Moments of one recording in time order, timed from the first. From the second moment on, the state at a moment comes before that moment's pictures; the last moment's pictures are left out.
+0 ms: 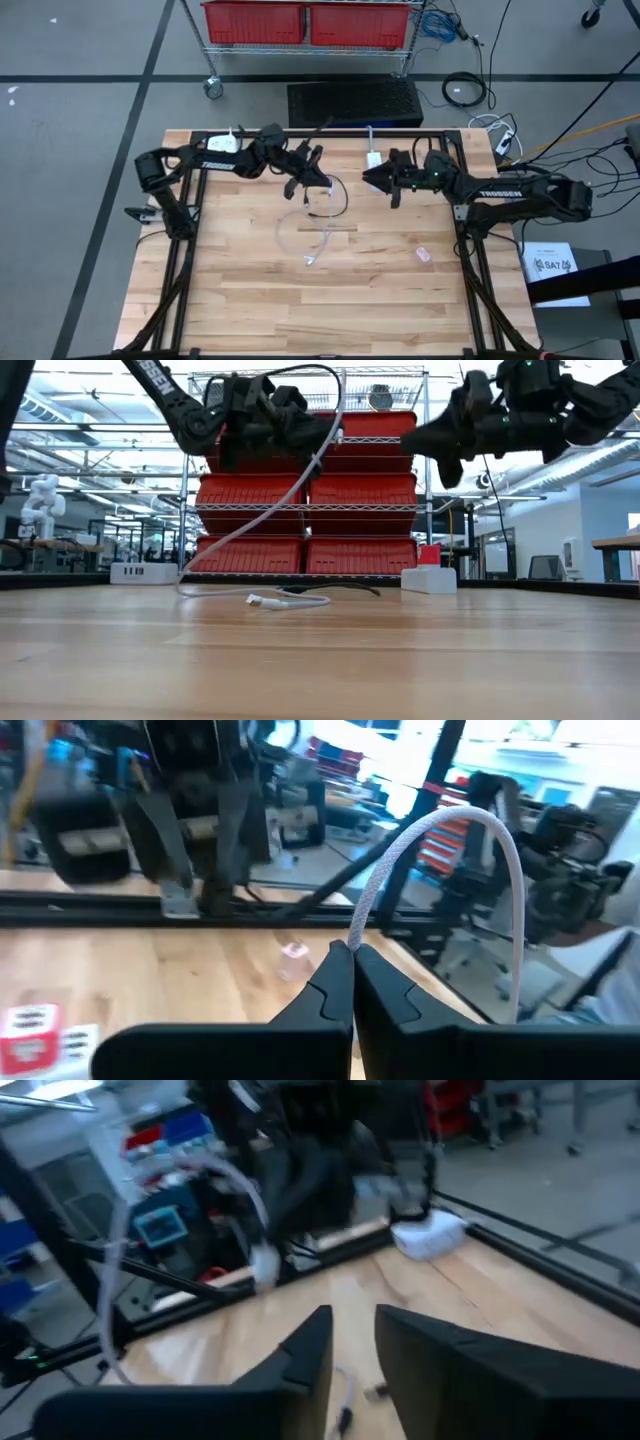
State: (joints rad) left arm 0.47 1.70 0.92 0.79 1.00 -0.22; right arm -0.41 1.09 0.38 0.68 -0.32 0.32
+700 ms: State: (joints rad) left arm 0.44 1.72 0.97 0.82 1.14 -0.26; right arm -0.33 1.39 0.78 0.58 -0.59 0.18
